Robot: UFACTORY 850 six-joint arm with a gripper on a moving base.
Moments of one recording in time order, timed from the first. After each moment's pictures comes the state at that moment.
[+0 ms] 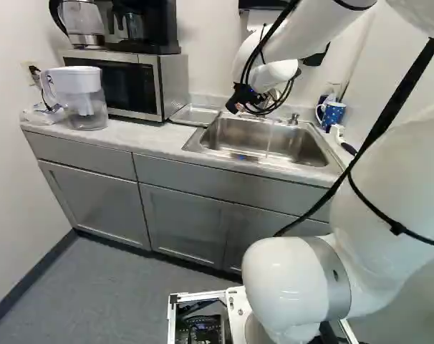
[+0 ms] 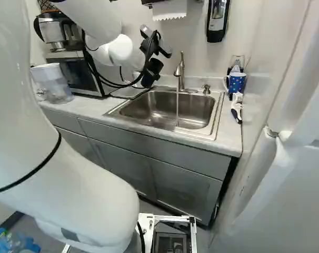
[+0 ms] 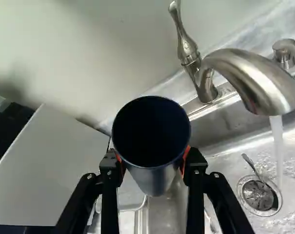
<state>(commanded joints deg) -3.4 6.9 -49.6 2.5 10.1 34.9</state>
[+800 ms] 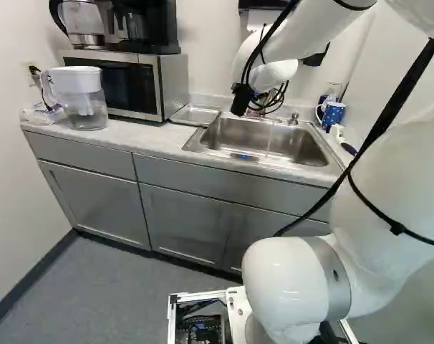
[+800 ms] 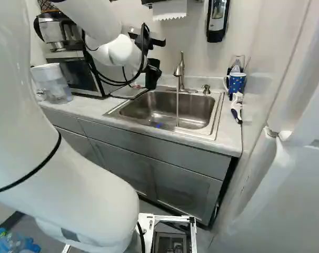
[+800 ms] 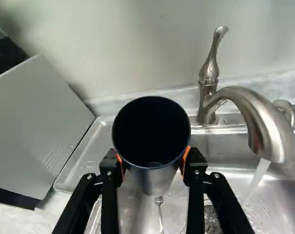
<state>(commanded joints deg) -3.4 6.9 -49.6 2.5 10.1 10.8</state>
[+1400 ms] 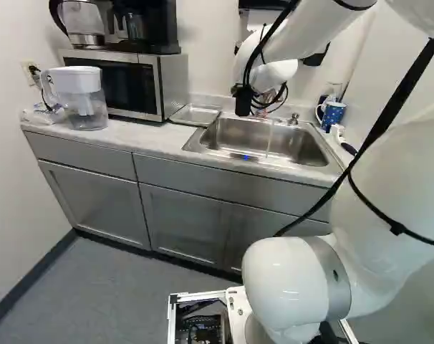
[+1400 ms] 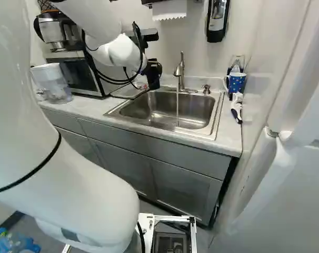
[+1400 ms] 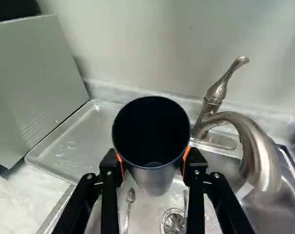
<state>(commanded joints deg) -3.4 6.9 -49.6 2.5 10.1 -7.3</state>
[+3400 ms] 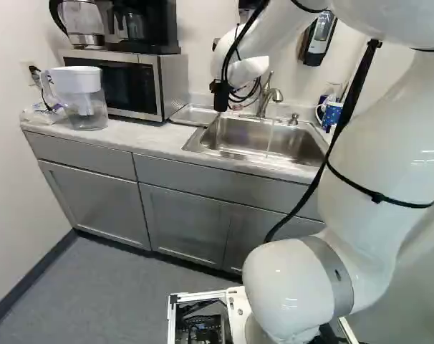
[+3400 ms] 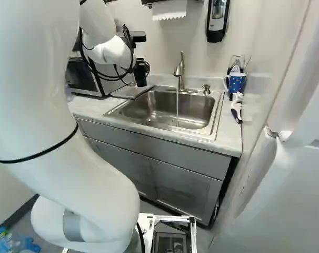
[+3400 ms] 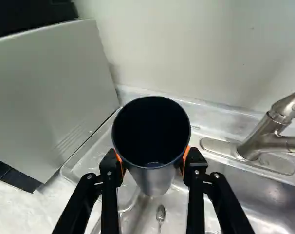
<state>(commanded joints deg) 5.0 -2.9 -59.3 2.5 10.1 -0.6</state>
